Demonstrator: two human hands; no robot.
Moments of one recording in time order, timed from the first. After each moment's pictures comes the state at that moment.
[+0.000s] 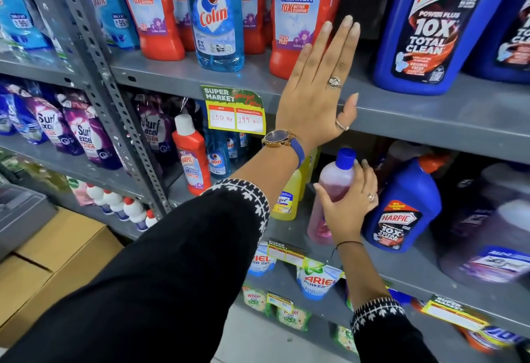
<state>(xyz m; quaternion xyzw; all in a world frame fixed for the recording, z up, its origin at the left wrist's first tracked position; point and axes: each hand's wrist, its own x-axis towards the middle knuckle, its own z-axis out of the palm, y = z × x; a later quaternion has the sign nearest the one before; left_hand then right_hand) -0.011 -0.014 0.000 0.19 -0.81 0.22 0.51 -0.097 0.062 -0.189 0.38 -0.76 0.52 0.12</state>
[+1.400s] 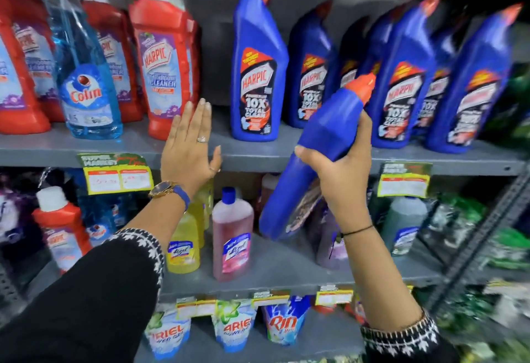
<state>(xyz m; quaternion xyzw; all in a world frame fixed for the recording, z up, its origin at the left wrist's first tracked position) -0.010 -0.017 -0.004 0.19 -0.83 0.18 0.49 -0.101 0.221 0.034 0.36 -0.59 0.70 0.20</state>
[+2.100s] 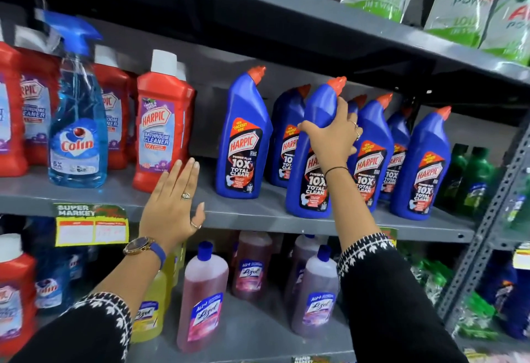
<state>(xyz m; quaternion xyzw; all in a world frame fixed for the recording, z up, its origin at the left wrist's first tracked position) -0.009 -0.015 -0.001 0.18 -0.84 0.15 0.49 -0.185 0.177 0.170 0.24 -0.75 0.54 0.30</state>
